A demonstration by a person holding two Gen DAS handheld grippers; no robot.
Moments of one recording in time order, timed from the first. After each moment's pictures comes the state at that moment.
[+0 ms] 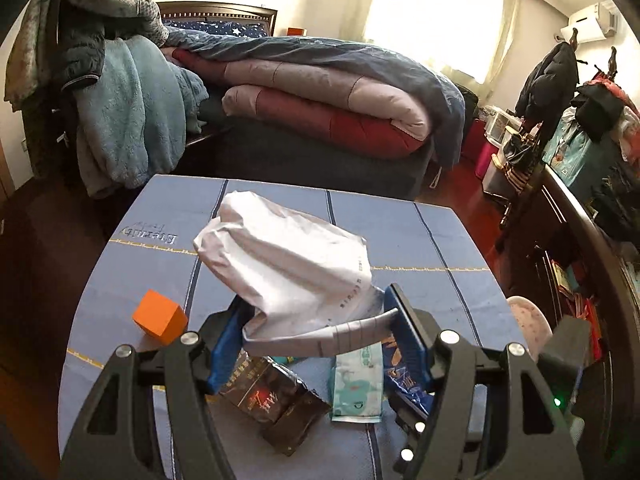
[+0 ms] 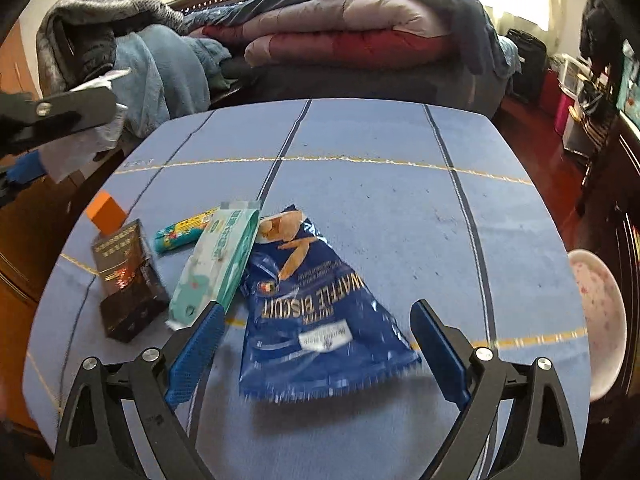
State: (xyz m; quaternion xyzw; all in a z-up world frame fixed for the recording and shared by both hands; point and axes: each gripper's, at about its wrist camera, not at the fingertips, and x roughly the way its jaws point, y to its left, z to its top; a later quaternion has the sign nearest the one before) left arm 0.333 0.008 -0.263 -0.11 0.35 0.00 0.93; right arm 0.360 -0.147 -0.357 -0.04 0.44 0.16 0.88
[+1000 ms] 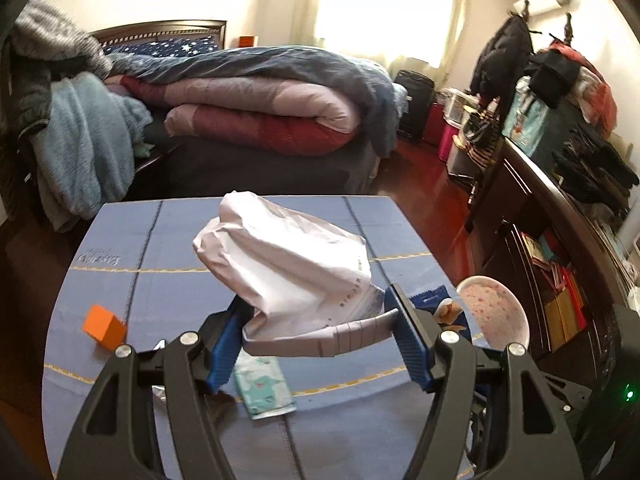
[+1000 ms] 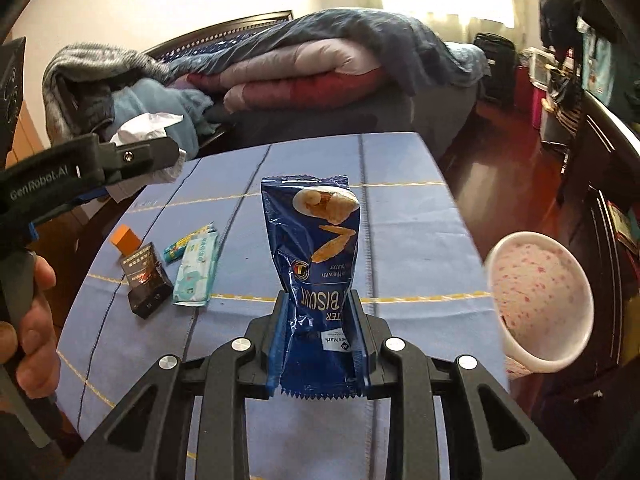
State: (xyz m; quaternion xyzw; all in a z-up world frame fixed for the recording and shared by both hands) left arm 0.323 -0.077 -0.242 -0.06 0.34 -0.07 0.93; right arm 0.308 -0.237 -0.304 0.02 0.40 0.14 0.91
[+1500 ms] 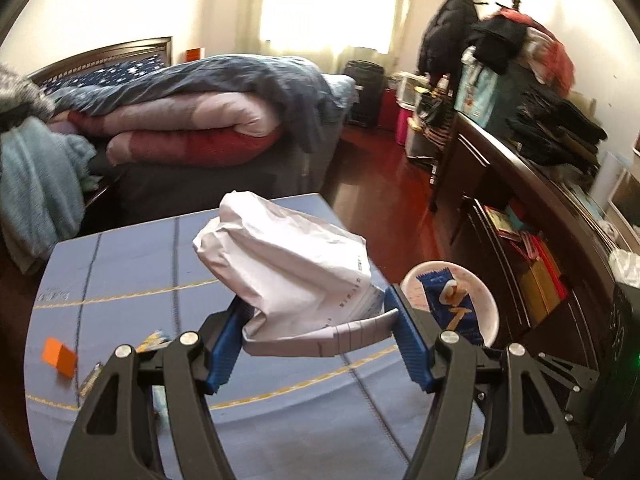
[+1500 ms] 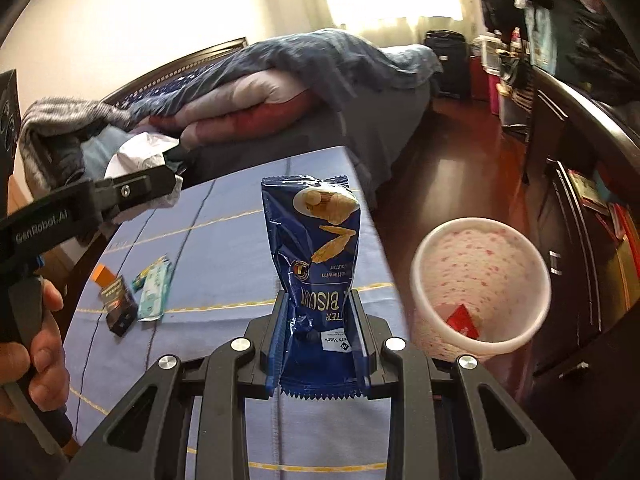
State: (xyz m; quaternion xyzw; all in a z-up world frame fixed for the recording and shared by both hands) left arm 0.322 -0.174 -0.232 -0.01 0.34 -0.15 0.93; right arm 0.292 -0.322 -0.293 0.08 0.37 0.08 0.92
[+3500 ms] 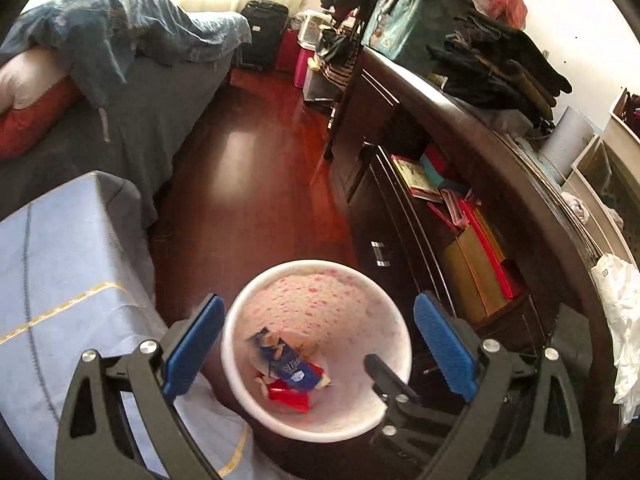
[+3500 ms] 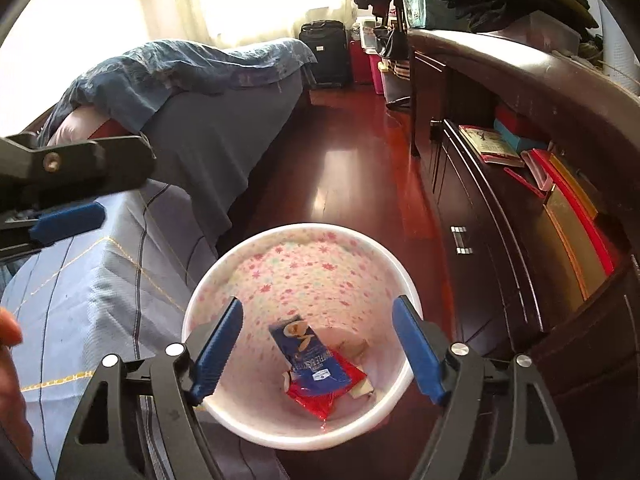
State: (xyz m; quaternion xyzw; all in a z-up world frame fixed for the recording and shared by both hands) left arm 0.446 -0.384 -0.312 -0.02 0.42 -0.31 0.85; right arm 0.371 -0.491 -0.370 0.12 0.37 -0.11 0.91
